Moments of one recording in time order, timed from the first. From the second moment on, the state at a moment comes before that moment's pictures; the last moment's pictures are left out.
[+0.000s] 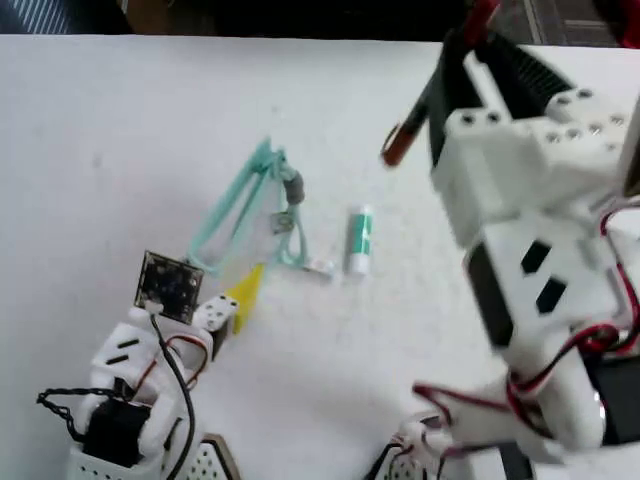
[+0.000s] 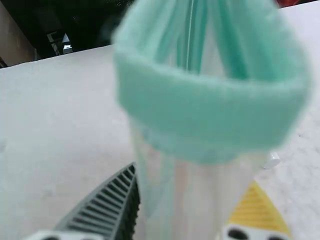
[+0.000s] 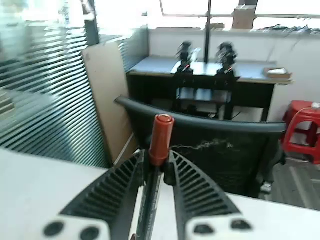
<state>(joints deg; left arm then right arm) 9.9 -104.2 80.1 59.6 -1.5 -17.0 -13.5 -71.5 97.6 1.1</state>
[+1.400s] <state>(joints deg) 9.9 -104.3 80.1 59.6 -1.5 -44.8 -59.7 23.3 34.4 1.4</state>
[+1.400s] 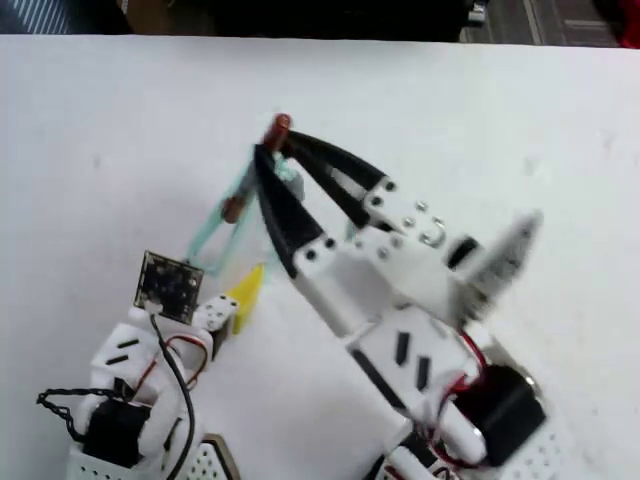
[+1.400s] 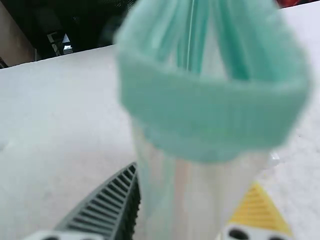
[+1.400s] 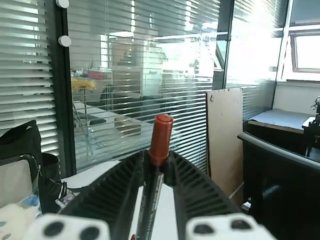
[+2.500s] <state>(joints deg) 9.8 -104.3 80.1 59.6 -1.5 -49.0 -57.6 29.8 42.5 1.4</state>
